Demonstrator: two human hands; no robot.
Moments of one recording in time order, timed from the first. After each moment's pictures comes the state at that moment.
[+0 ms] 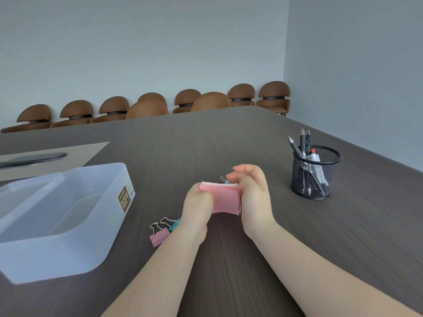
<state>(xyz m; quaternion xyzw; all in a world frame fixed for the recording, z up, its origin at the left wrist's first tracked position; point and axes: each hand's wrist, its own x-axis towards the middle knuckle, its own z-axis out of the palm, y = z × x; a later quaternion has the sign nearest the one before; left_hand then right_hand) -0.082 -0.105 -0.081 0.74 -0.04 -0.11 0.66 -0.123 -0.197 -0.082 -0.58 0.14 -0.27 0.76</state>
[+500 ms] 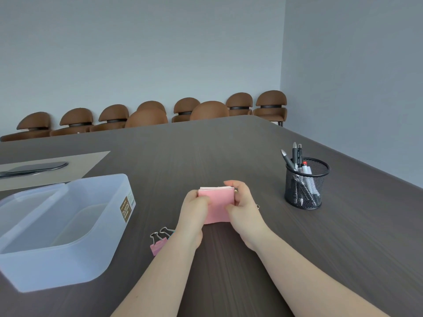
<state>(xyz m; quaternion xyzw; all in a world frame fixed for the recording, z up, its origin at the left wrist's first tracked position) -0.080 -0.102 -0.072 0.73 -0.05 -0.11 0.67 -0.123 -0.206 -0.094 -0.73 0.10 -0.18 0.65</state>
